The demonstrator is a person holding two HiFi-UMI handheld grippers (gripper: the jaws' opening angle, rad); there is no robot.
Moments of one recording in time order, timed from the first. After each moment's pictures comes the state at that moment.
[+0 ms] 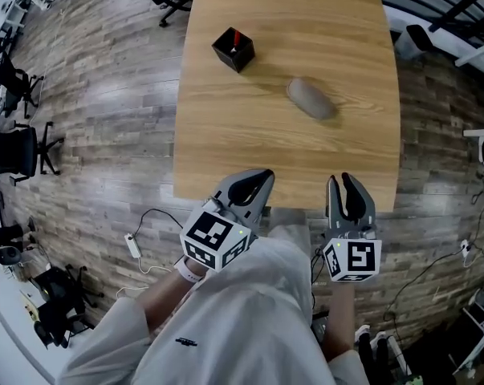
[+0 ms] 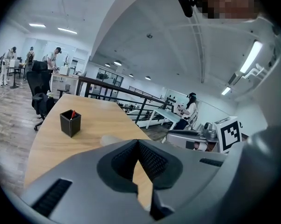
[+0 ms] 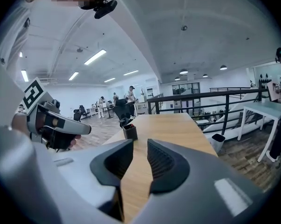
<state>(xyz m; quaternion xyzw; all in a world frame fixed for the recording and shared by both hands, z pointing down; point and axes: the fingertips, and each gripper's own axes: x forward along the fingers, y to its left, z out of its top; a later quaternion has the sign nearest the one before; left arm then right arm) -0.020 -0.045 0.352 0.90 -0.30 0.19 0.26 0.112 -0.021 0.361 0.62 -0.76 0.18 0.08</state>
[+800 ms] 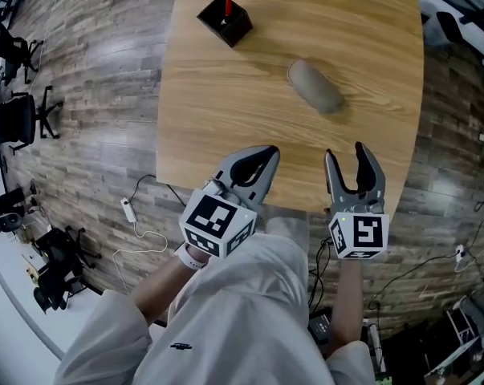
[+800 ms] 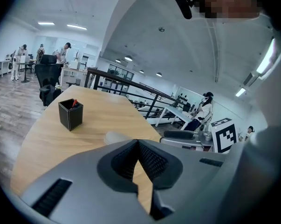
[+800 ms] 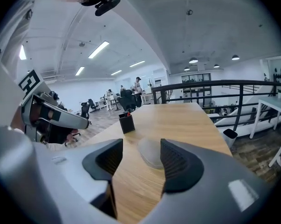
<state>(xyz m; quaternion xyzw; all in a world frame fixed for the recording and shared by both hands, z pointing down) 0.030 -0.110 0.425 0.86 -0.36 0.21 0.29 0.155 -0.108 0.453 0.57 -0.79 0.22 0.11</state>
